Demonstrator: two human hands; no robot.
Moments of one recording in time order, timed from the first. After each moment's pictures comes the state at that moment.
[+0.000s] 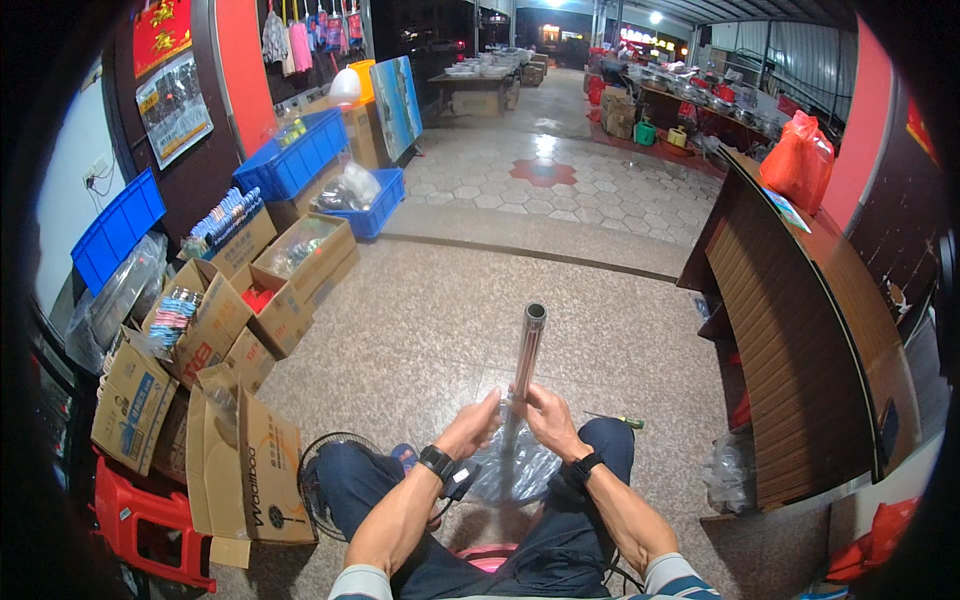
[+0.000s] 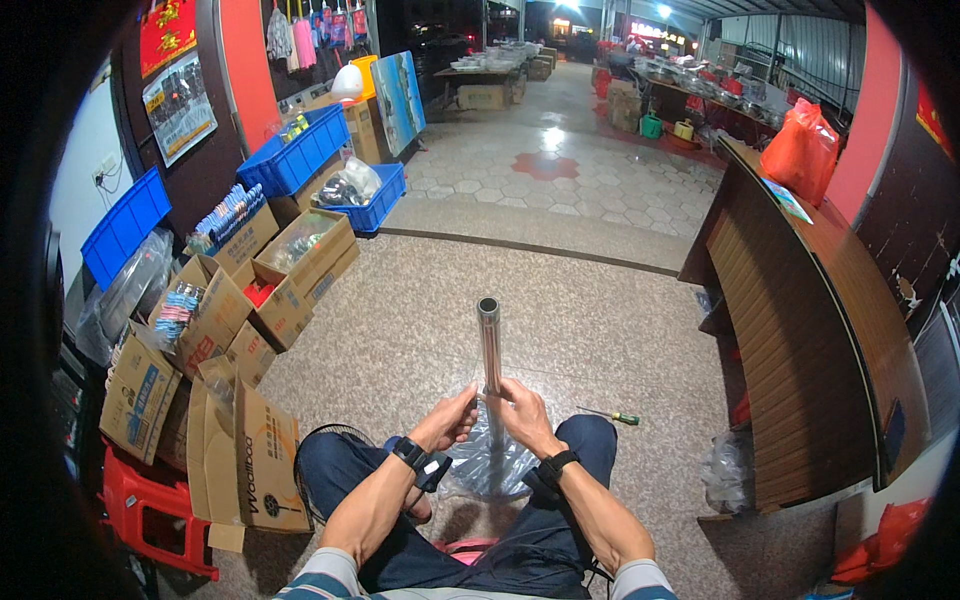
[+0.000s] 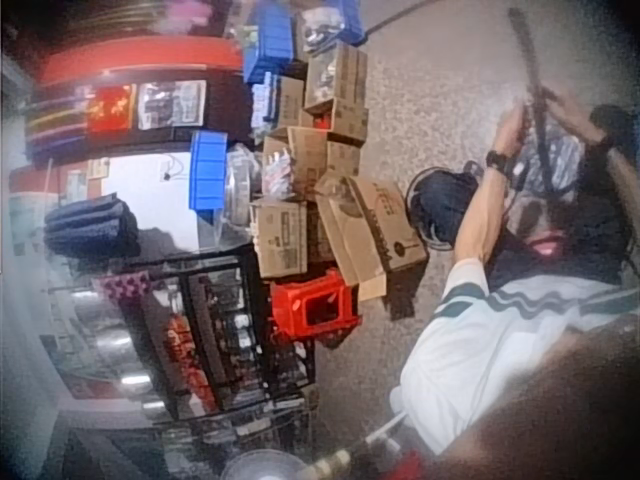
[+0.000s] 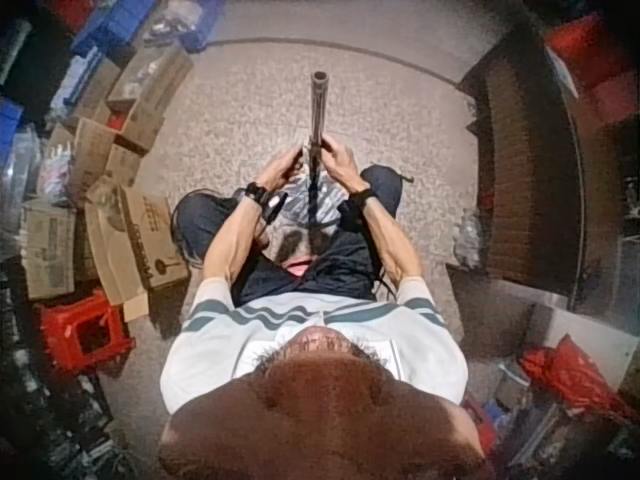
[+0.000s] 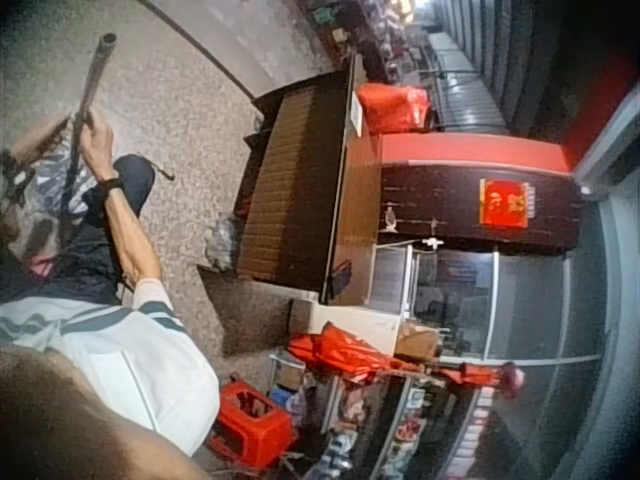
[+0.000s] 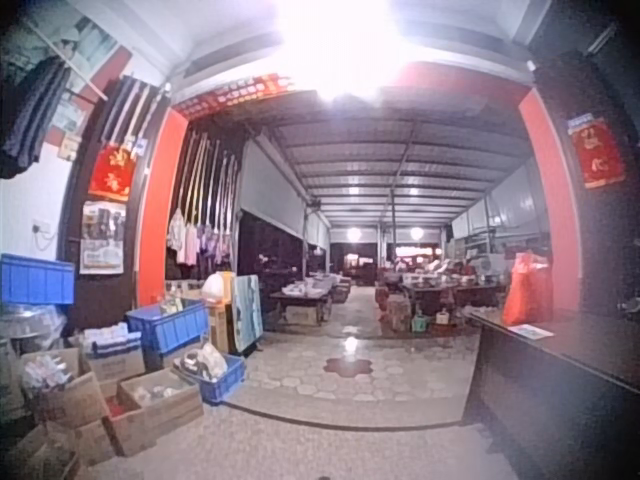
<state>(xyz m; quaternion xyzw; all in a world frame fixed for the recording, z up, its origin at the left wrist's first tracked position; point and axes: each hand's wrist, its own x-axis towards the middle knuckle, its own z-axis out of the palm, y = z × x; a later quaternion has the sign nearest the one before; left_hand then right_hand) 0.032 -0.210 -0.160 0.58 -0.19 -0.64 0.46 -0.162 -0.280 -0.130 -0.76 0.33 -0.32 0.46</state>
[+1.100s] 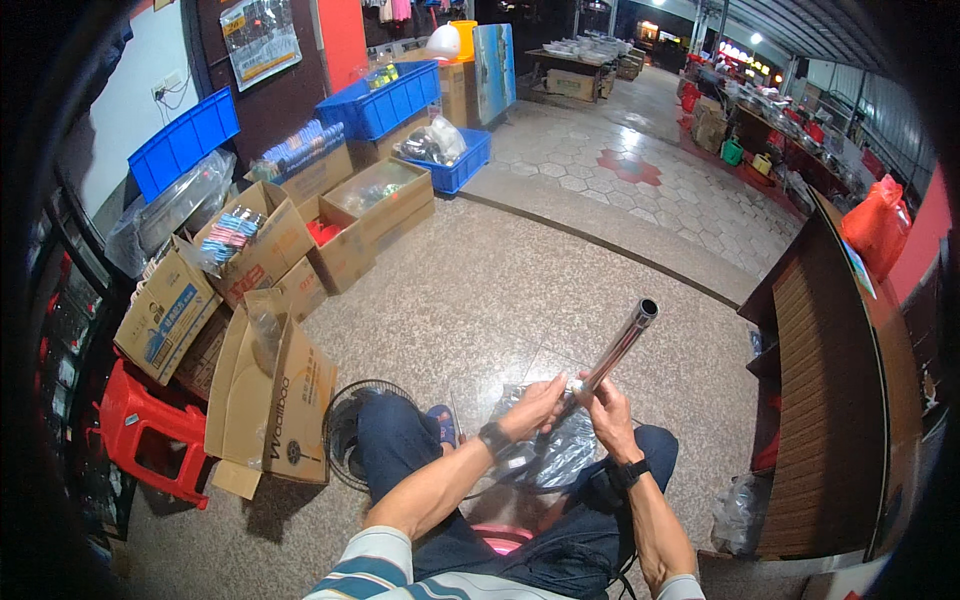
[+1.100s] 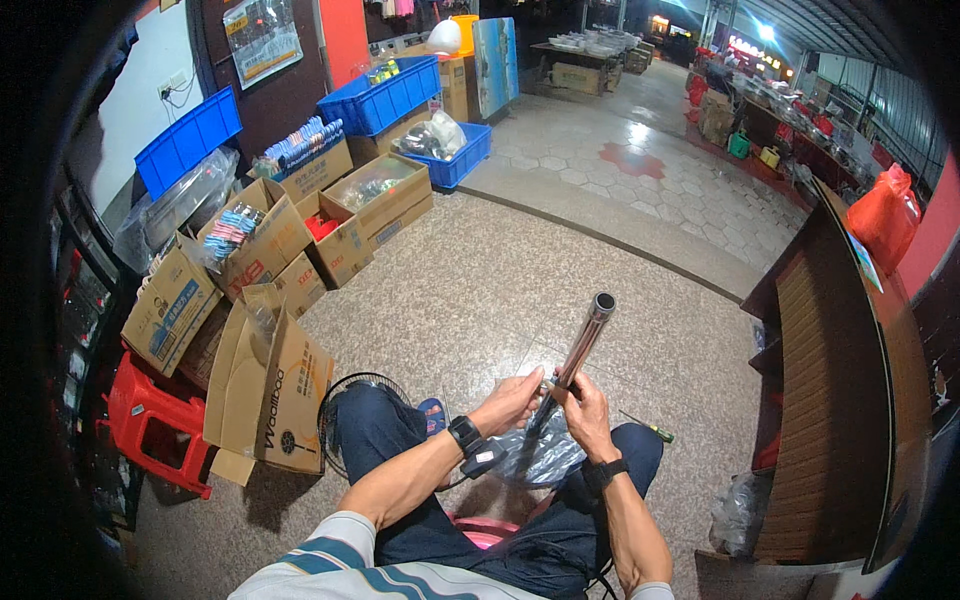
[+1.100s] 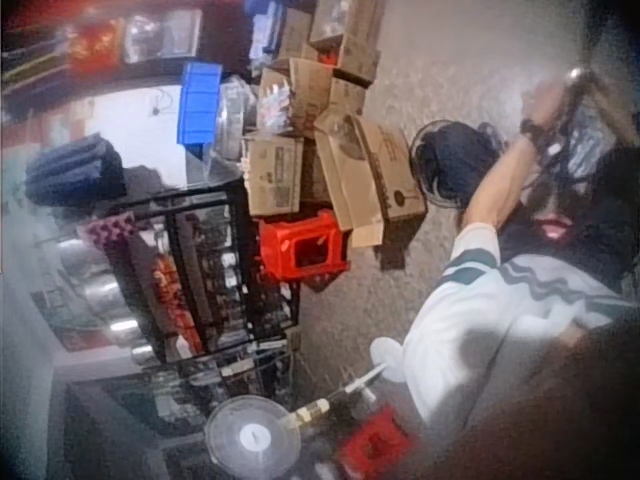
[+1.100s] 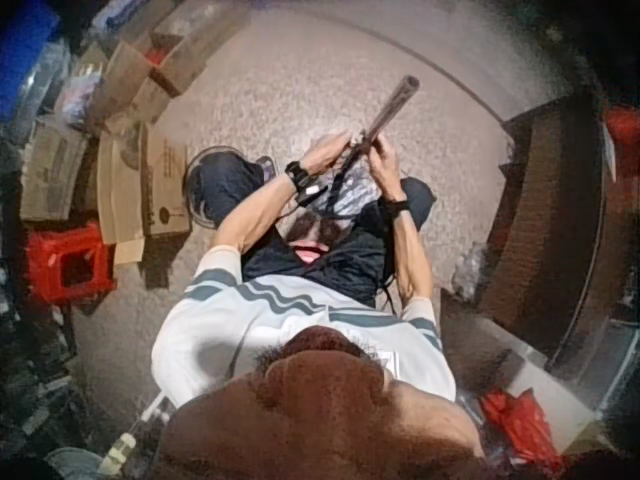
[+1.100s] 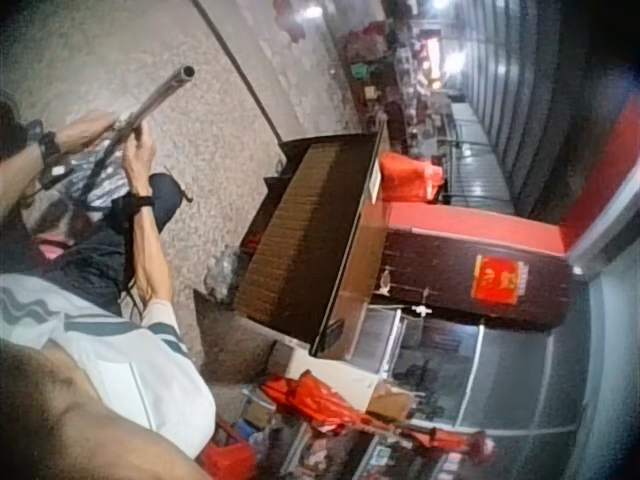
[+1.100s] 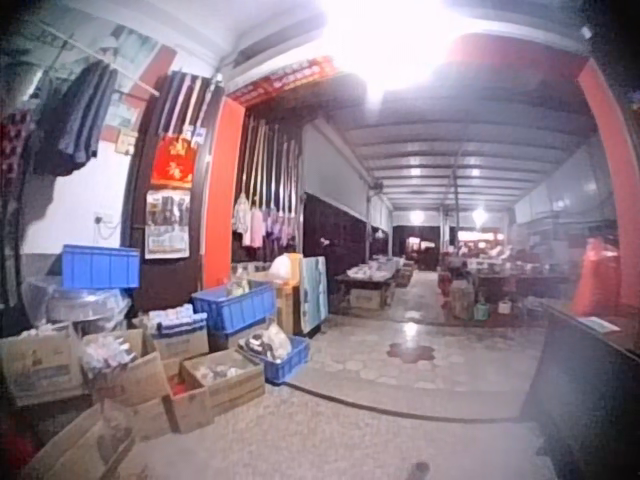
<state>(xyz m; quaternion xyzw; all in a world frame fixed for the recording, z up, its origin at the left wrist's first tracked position) 0.023 -0.205 -0.164 0.50 -0.26 -0.63 0.53 -0.152 -0.281 -0.144 -0.71 0.33 -0.33 0.52</state>
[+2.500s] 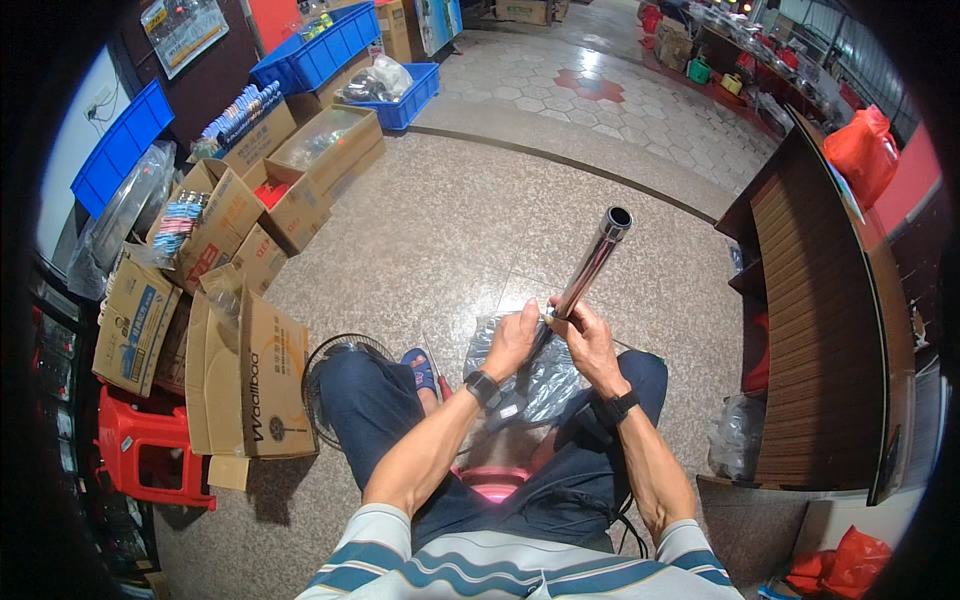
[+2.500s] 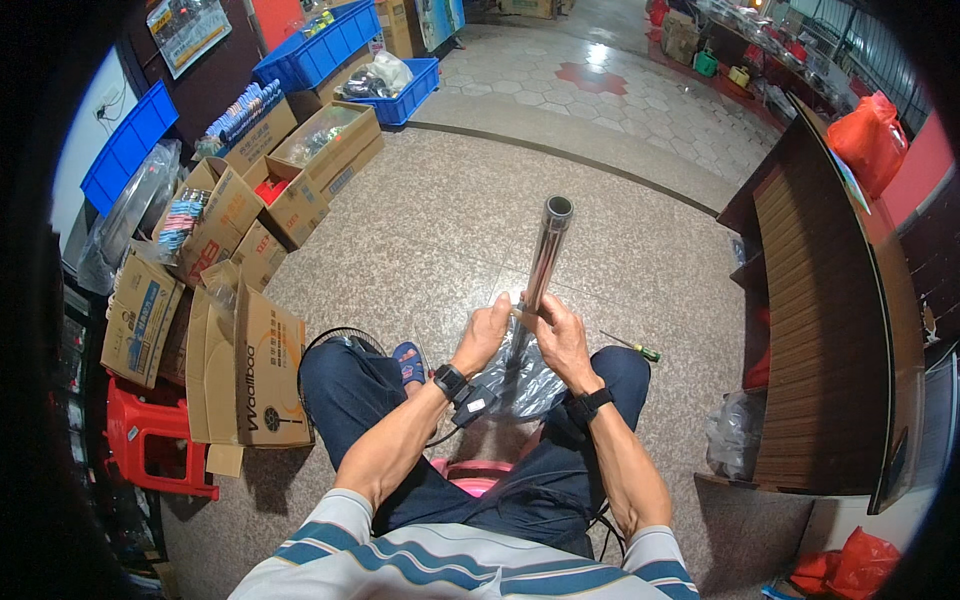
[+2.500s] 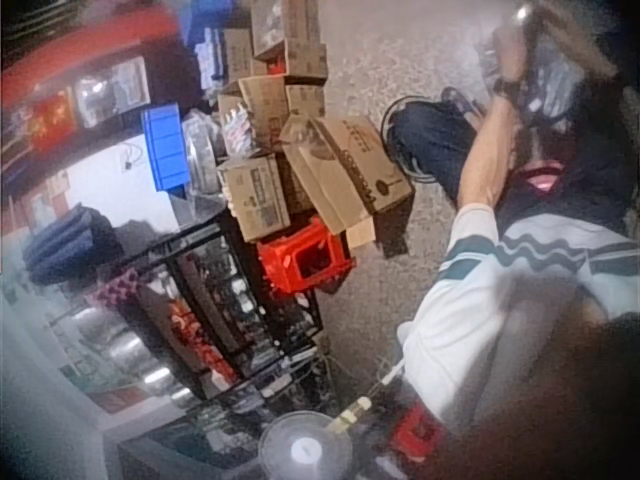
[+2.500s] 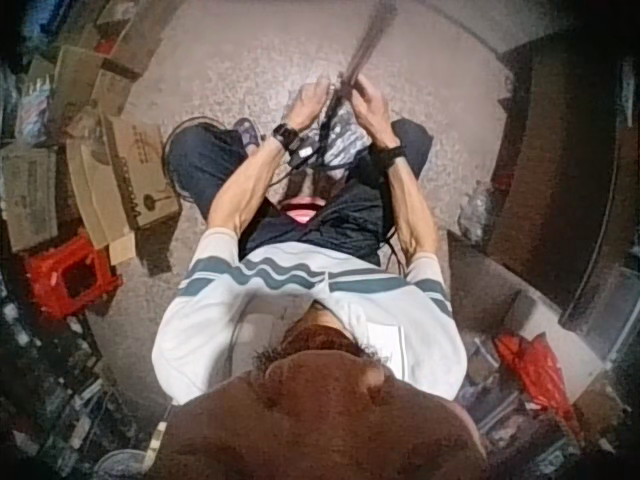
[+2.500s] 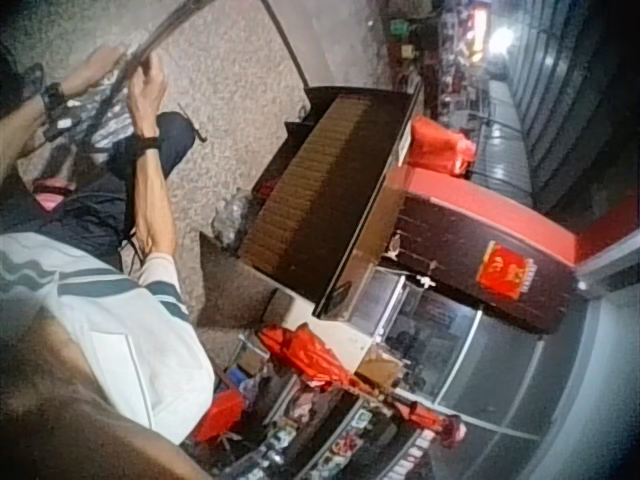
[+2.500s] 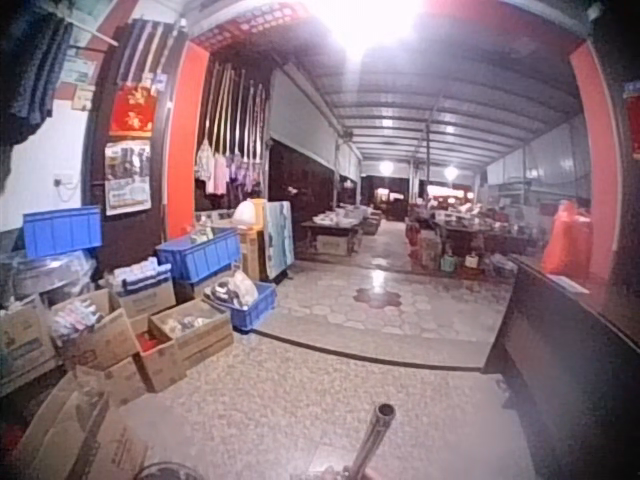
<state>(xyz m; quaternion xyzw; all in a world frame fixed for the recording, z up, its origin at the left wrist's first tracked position) 0.014 -0.220 -0.189 0.69 -0.43 -0.34 0.47 -0.154 -0.288 -0.148 -0.72 0.30 -0.32 0.53</state>
